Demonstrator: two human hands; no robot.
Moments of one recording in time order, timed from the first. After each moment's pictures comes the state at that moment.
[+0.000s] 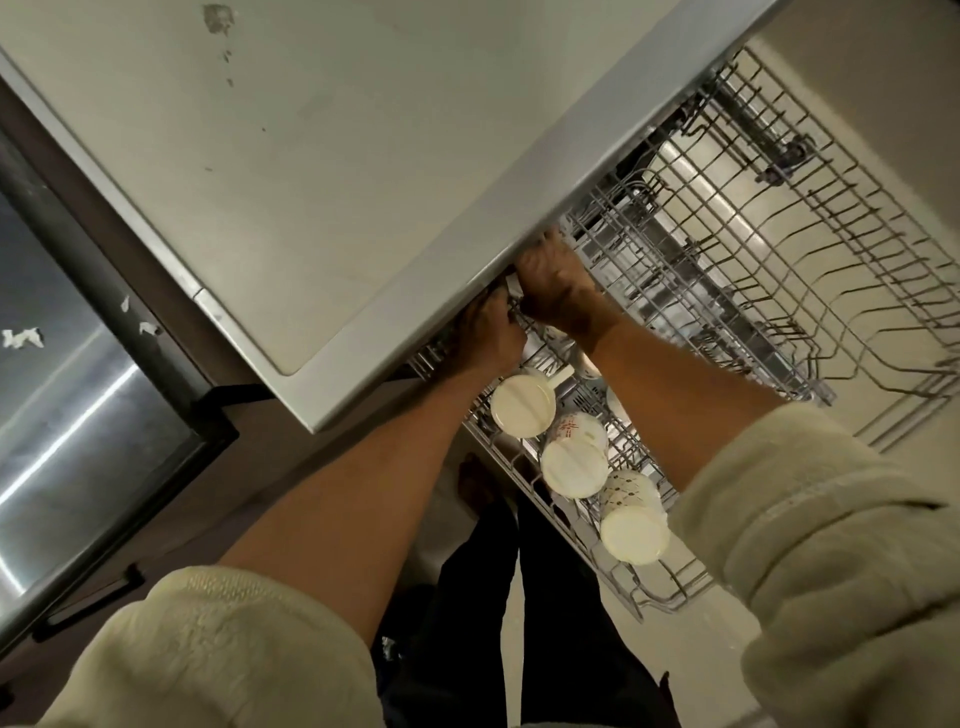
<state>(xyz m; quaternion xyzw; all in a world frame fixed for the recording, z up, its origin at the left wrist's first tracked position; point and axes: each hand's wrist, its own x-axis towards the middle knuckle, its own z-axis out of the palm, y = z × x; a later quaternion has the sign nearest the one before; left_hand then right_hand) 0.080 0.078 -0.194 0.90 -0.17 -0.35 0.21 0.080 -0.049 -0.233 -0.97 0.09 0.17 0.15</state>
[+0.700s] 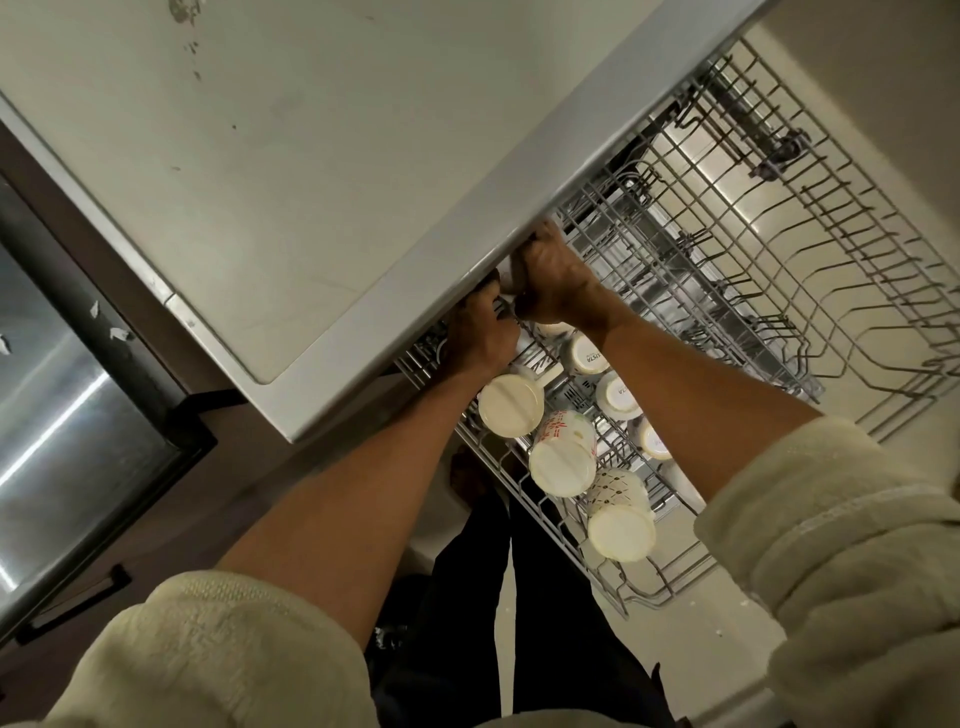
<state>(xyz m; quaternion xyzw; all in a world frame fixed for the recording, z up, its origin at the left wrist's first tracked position) 0.072 0.068 -0.184 0.87 -0.06 -0.38 0.30 0.071 -0.071 -0.255 -0.96 0.08 0.11 0.24</state>
